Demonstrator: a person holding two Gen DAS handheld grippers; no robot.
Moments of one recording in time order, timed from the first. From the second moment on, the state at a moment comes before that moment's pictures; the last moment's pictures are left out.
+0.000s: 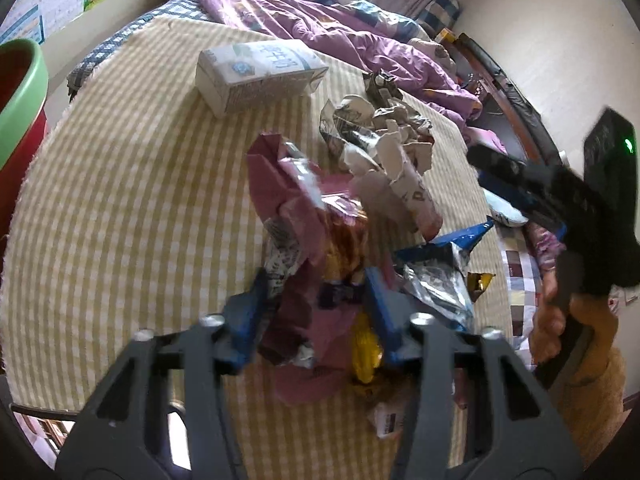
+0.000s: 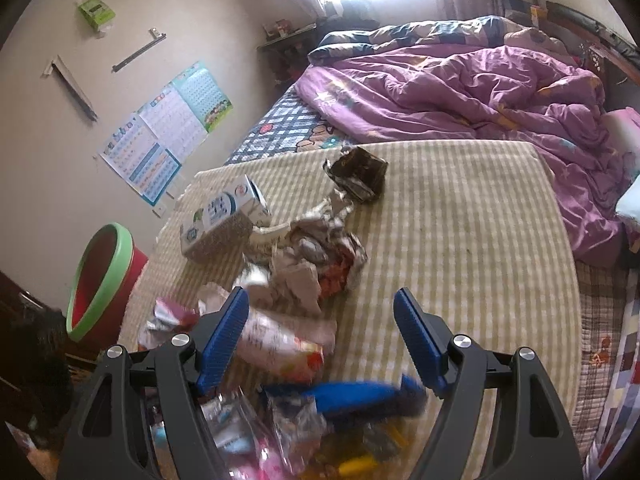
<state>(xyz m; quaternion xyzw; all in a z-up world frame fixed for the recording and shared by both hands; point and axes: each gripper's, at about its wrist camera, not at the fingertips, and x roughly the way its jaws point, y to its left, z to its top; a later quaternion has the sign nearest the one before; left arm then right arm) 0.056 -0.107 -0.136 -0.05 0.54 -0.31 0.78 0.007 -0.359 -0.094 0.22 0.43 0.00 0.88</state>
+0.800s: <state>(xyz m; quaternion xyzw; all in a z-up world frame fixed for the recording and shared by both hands) 0.050 -0.053 -0.088 -0.04 0.46 -0.22 0.86 0.049 -0.361 -0.118 0.23 0.46 0.02 0.86</state>
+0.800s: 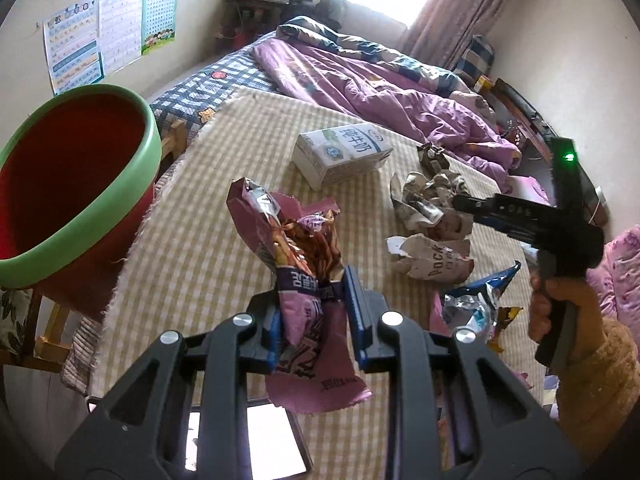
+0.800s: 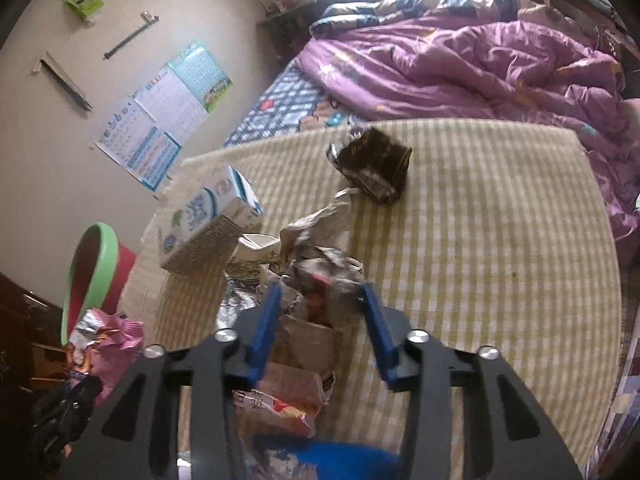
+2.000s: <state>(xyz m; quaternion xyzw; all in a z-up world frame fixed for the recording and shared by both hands) 0.084 0.098 -0.033 -0.07 0.38 -0.15 0.91 0.040 -0.168 -0.010 0.18 0.36 0.10 0.91</state>
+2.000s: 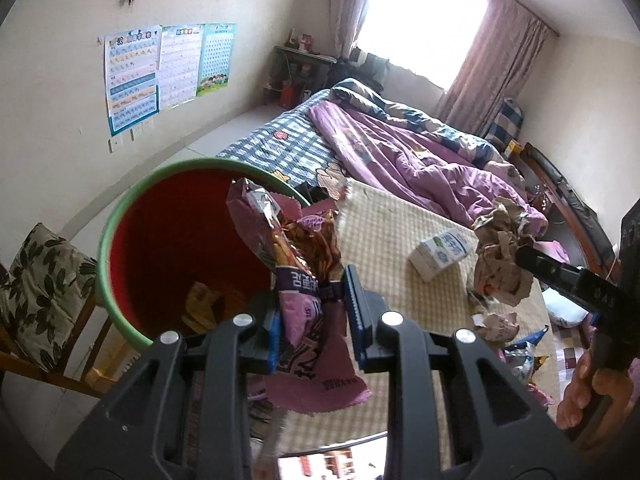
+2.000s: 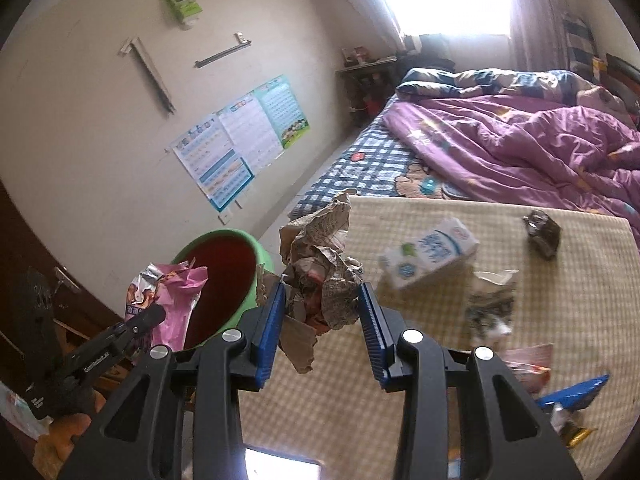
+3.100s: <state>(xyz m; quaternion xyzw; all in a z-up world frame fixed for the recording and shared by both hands) 0.131 0.175 -0.067 -0.06 0.42 -0.16 0.89 0.086 -0.015 -0.029 0.14 0.40 0.15 0.89</state>
